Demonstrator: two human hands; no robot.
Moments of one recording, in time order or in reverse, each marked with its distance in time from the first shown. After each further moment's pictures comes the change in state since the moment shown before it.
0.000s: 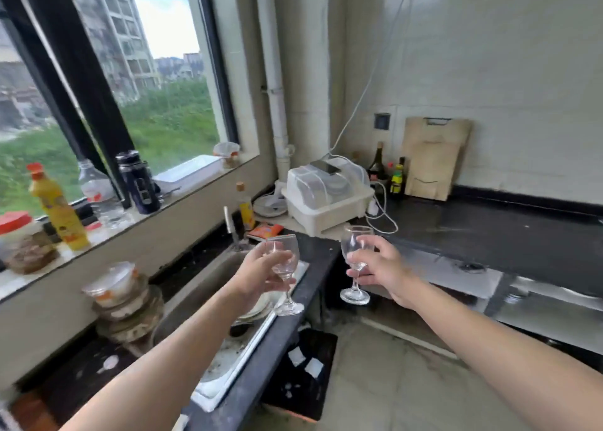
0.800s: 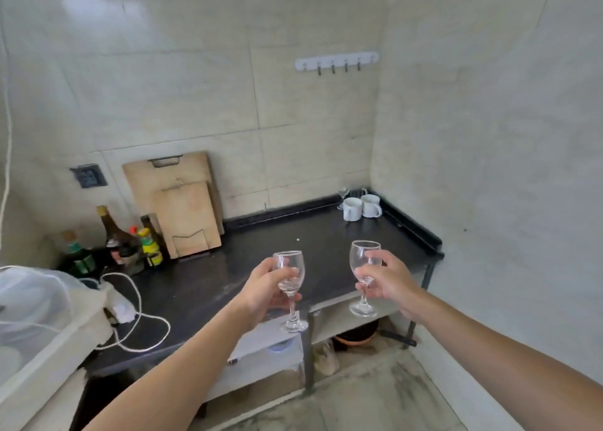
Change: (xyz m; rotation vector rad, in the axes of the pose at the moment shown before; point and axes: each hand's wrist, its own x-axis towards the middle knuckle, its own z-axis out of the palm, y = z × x) left_hand 0.310 -0.008 0.549 0.160 -0.837 -0.113; right_hand 0.042 0.023 -0.510 0.095 0.880 0.082
